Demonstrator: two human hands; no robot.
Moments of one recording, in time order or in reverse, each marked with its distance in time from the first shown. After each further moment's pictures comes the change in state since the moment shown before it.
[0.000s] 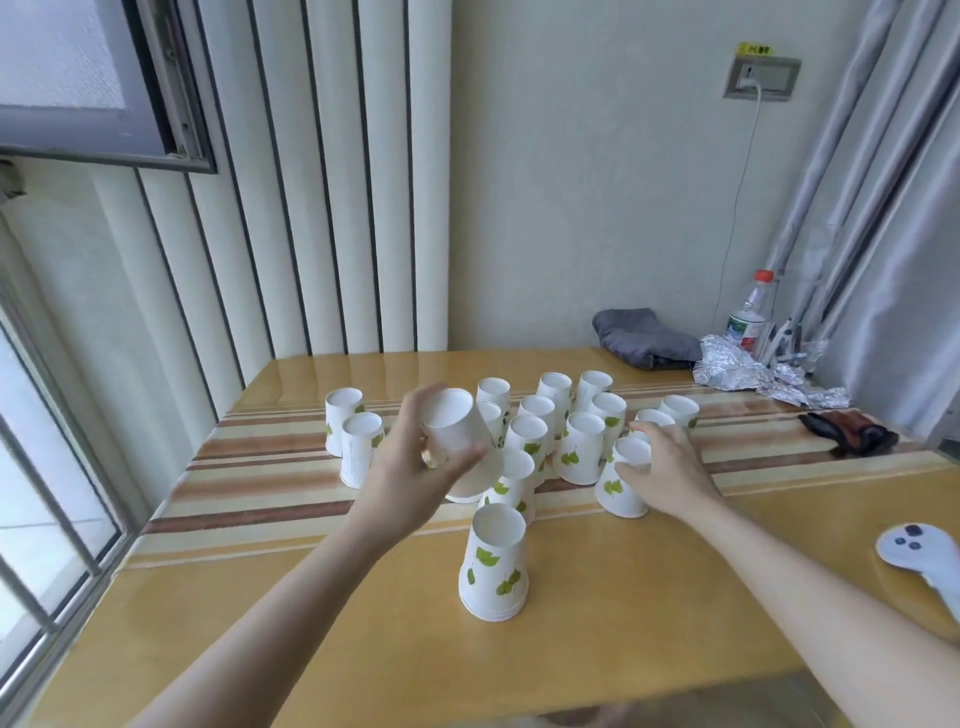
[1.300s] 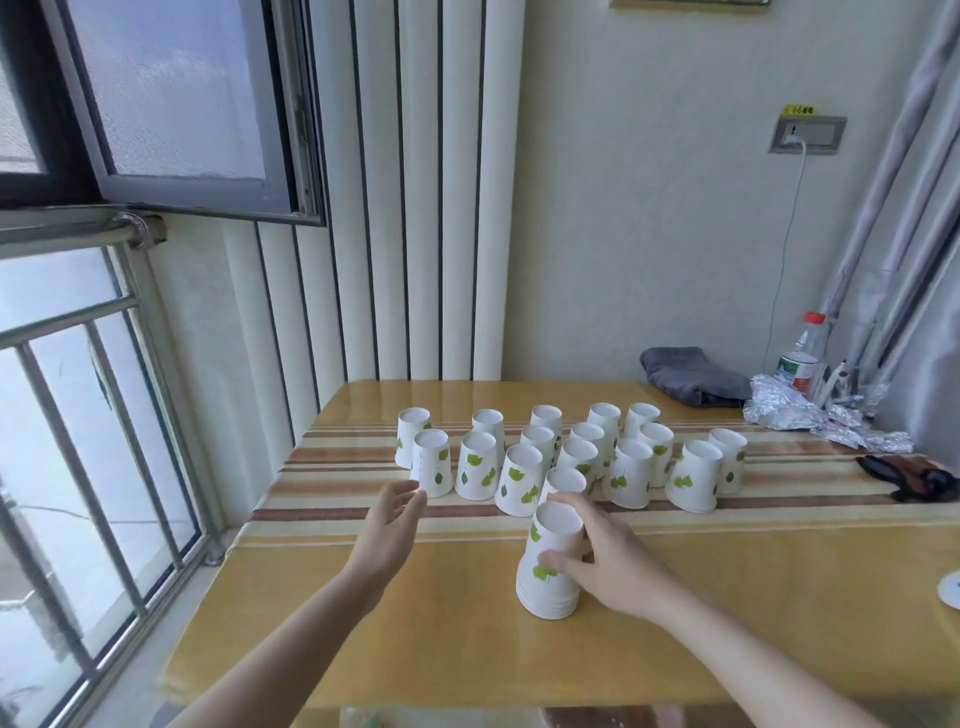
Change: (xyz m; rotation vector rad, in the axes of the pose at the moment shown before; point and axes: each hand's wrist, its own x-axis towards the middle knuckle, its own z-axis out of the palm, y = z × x) left_hand -0.055 -0.069 -0.055 -0.148 0.153 -0.472; right_hand -0.114 -0.086 0.036 0.245 -0.325 -0.429
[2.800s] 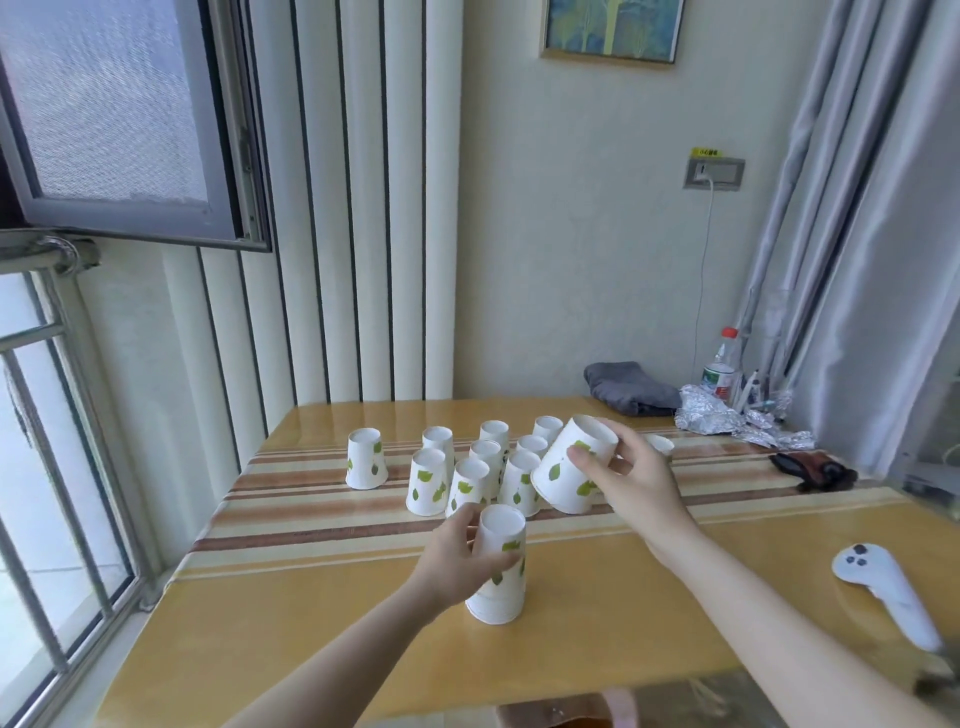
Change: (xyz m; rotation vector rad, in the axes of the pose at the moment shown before) left_hand -0.042 0.042 0.094 0.199 -0.324 0.173; right_hand -0.017 -0.014 -0.083 0.593 0.539 0.040
